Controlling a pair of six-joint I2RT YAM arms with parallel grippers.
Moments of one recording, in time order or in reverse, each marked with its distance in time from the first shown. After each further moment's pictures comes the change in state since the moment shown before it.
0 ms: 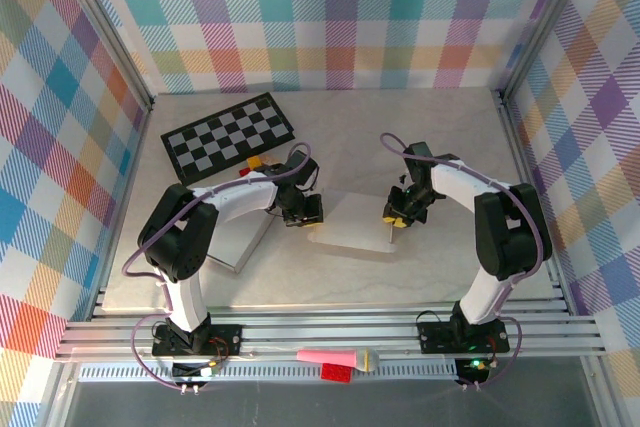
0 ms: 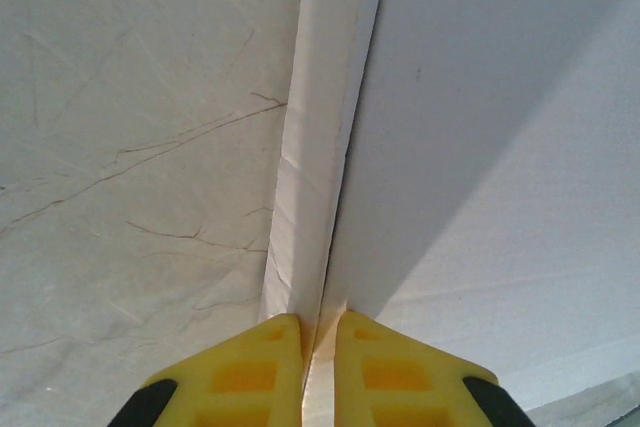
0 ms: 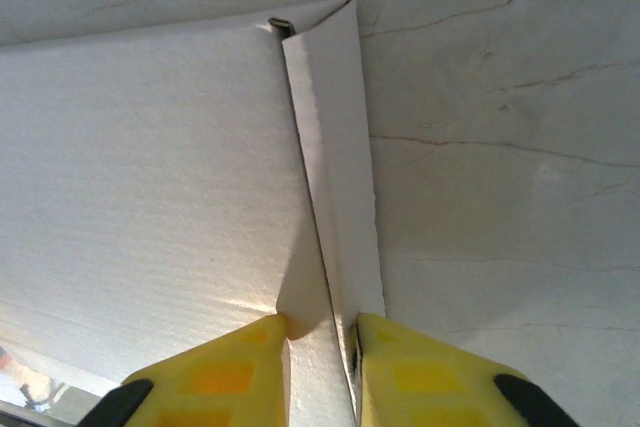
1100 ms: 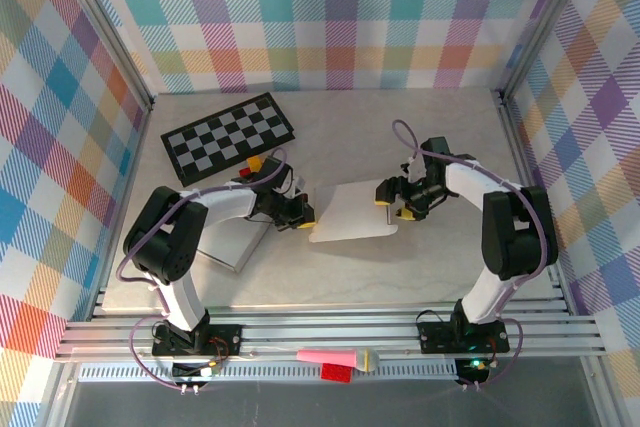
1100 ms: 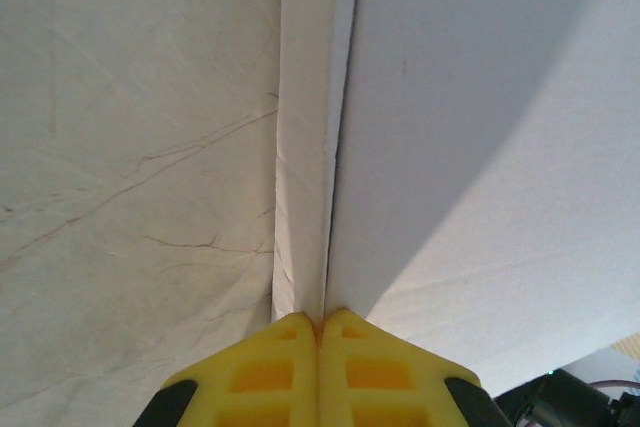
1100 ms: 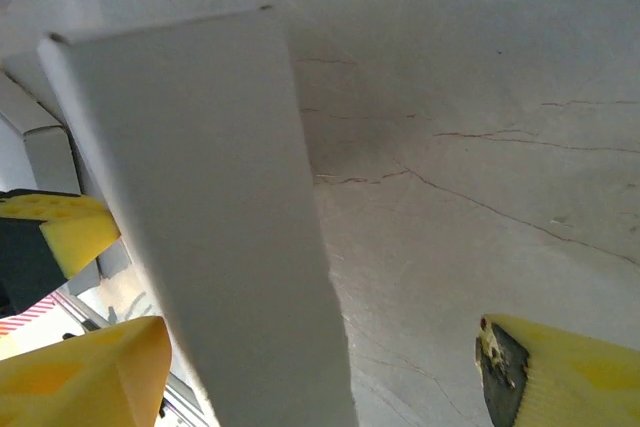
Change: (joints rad) left arm 0.153 -0.058 -0.224 0.288 0.282 0.004; right arm -0.122 -0.016 -0.021 0.119 -0.275 -0.199
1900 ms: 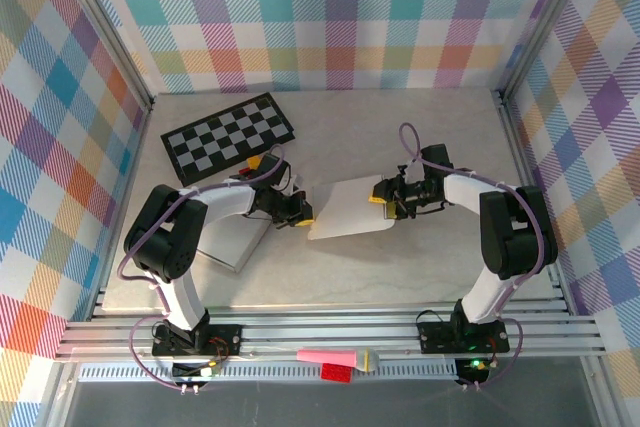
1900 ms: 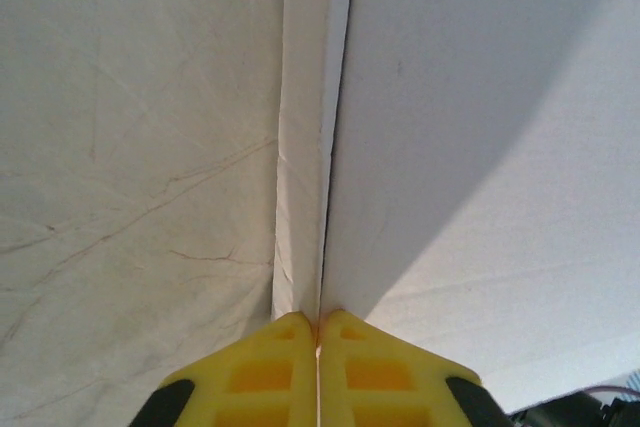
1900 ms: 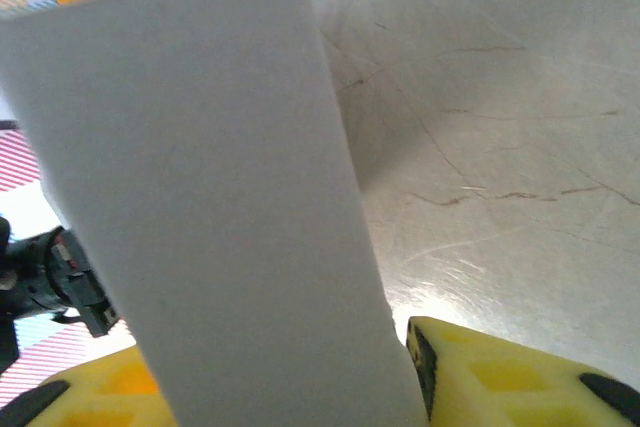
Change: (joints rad) left arm 0.016 0.010 0.034 -0.032 -0.006 0.003; right arm 0.012 0.005 -0.130 0.336 -0.264 0.317
